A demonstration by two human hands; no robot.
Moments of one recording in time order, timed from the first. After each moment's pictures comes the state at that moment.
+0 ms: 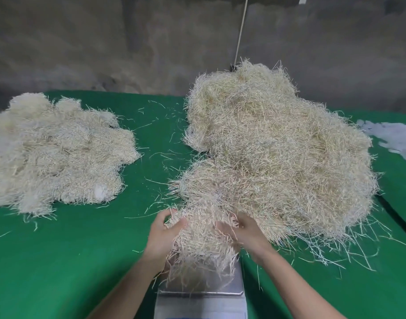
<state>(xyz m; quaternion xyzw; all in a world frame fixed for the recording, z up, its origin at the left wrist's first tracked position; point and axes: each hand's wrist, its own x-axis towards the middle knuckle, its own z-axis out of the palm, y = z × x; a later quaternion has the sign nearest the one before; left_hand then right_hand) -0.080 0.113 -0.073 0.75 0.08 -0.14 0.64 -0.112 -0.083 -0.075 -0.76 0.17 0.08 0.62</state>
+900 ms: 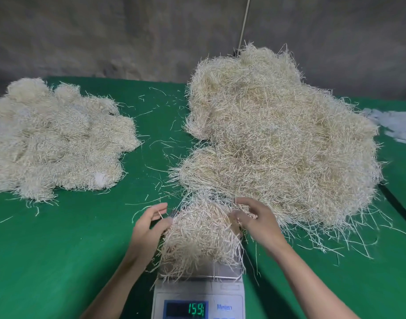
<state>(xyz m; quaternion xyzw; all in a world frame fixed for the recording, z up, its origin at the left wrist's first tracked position) -0.103 0.144 -0.085 0.78 -0.01 -0.05 0.63 -0.135 -0.097 -0.050 -0.85 0.14 0.00 0.51</state>
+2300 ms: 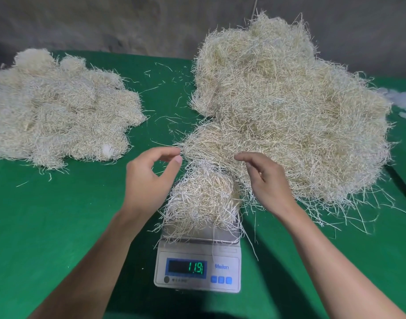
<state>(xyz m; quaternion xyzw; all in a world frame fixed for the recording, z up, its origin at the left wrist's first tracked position) -0.124 0.127 0.003 0.82 -0.10 0.16 0.54 -0.144 -0.096 -0.012 -0.89 -0.04 -0.16 0.42</state>
